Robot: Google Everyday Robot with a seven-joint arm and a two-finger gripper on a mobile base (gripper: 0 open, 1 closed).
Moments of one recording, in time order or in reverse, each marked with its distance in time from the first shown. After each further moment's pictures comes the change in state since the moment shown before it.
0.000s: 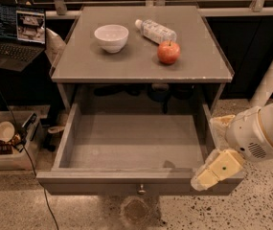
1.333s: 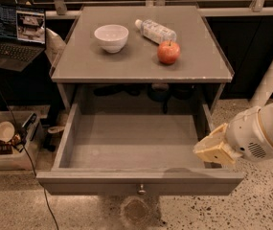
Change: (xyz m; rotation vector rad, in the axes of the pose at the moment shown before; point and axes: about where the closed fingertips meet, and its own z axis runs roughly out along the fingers) arm 0.000 0.000 0.000 0.000 0.000 0.000
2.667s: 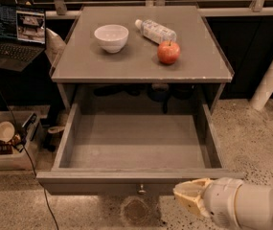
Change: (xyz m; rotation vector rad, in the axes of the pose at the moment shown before) arm 0.059 0.055 0.092 0.102 -0.229 0.219
